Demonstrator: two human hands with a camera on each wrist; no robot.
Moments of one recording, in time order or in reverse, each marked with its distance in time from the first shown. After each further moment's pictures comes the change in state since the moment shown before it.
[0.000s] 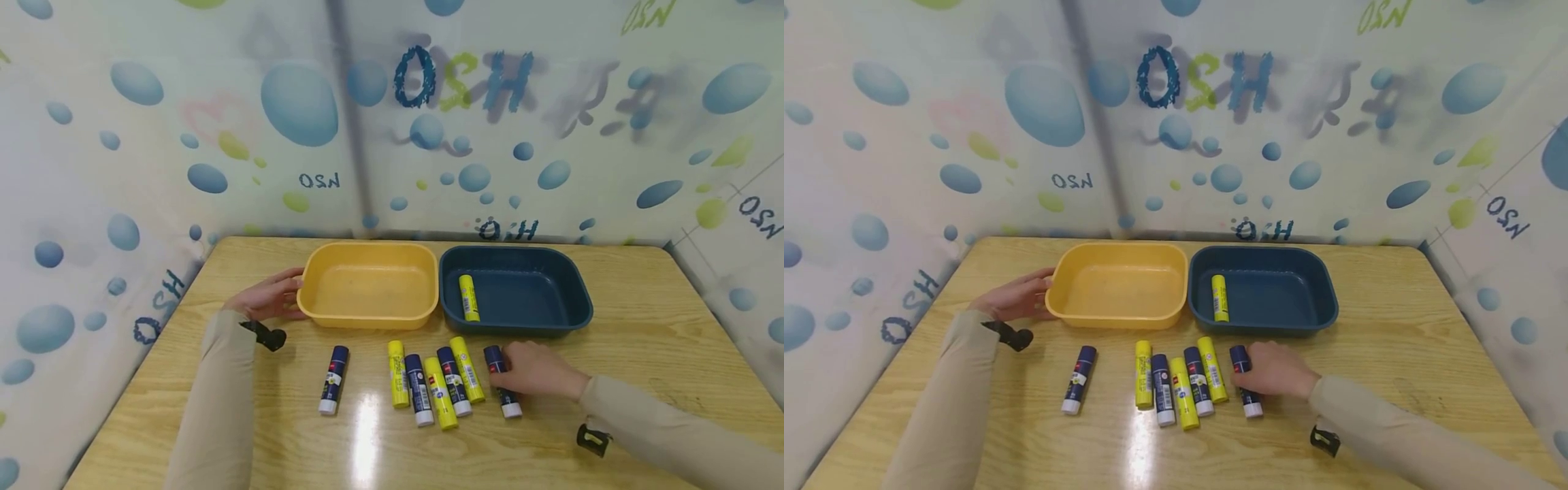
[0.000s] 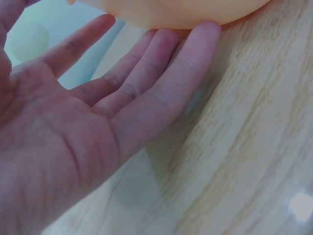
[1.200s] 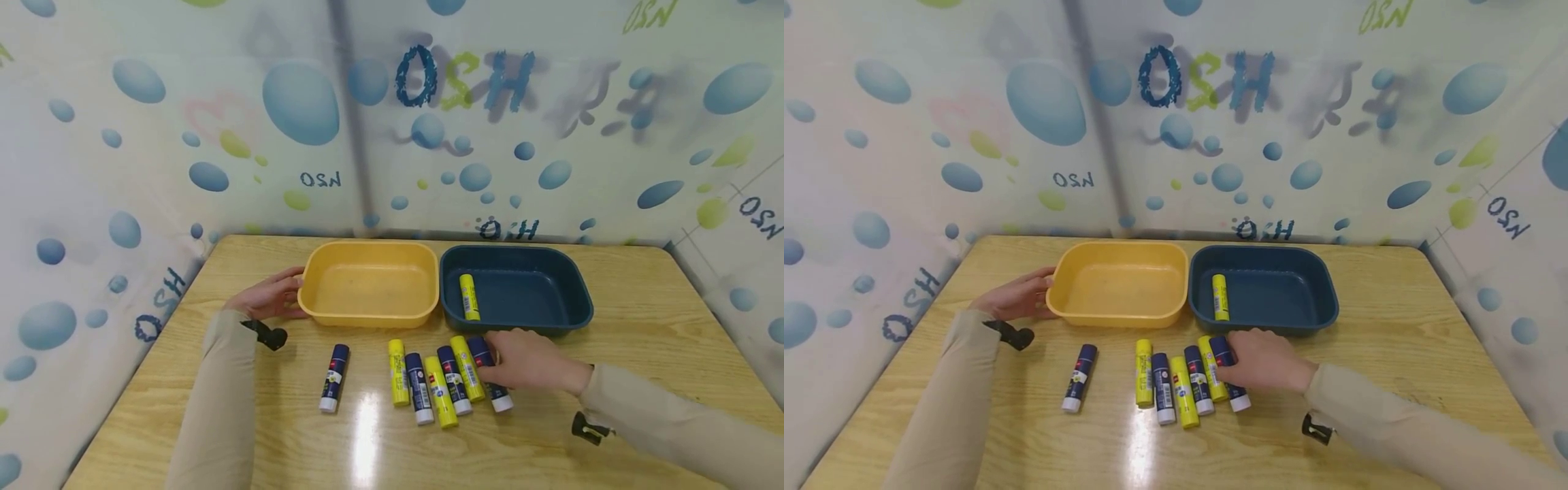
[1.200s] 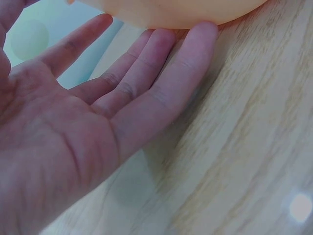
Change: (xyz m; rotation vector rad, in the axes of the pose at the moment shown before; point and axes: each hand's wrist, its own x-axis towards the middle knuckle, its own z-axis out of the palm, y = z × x) left_hand 0.000 -0.001 0.000 -0.026 -0.006 0.006; right_hand -0.012 -0.040 -0.030 -0.061 -0.033 -0.105
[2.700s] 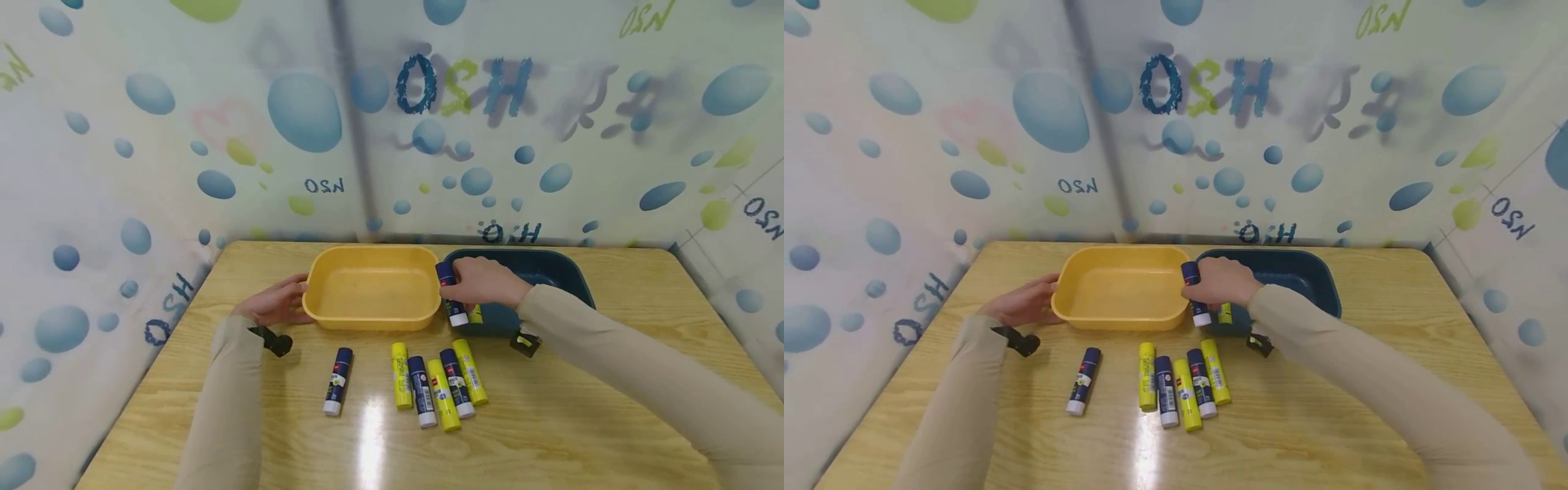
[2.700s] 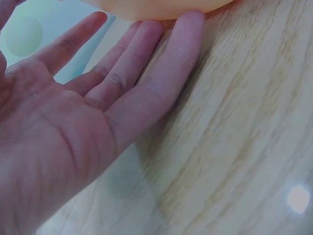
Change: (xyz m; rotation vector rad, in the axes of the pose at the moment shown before) left_hand -0.002 -0.003 0.003 -0.047 0.008 -0.010; right_hand 0.073 -0.032 -0.067 0.051 0.034 -0.022
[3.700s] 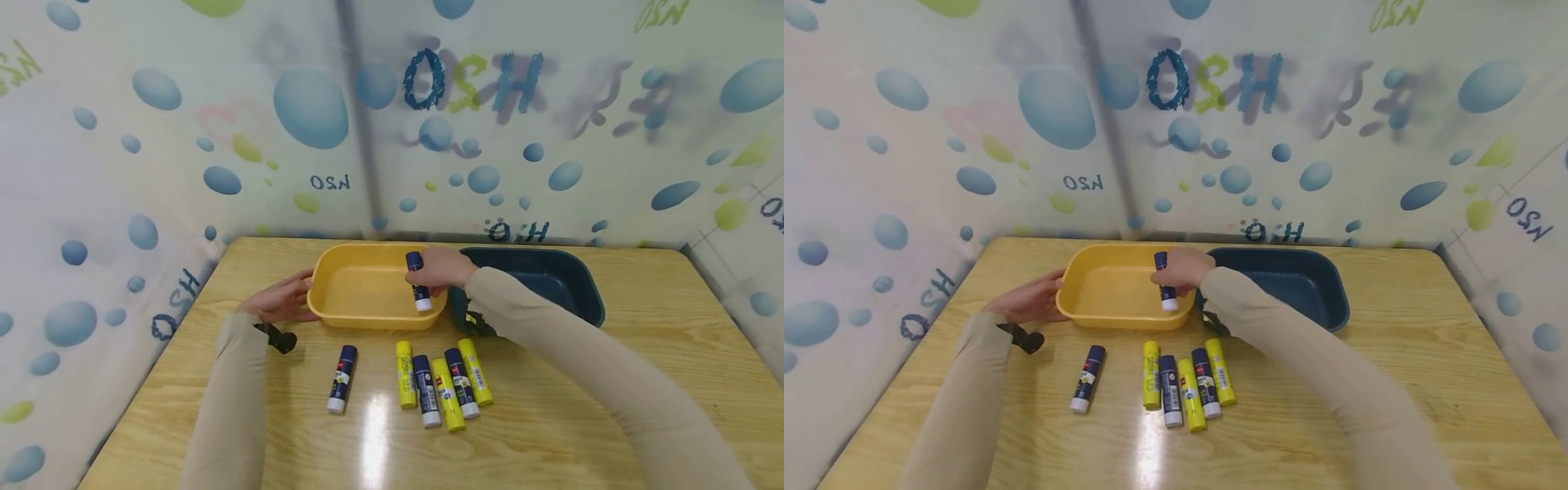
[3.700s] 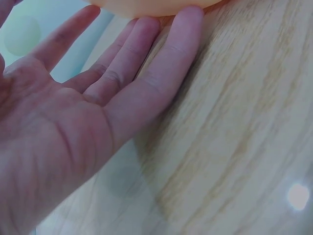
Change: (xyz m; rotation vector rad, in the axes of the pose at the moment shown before) left_hand 0.000 -0.002 0.000 -0.054 -0.013 -0.006; right_hand 0.064 -0.036 0.015 0.027 -0.026 0.080
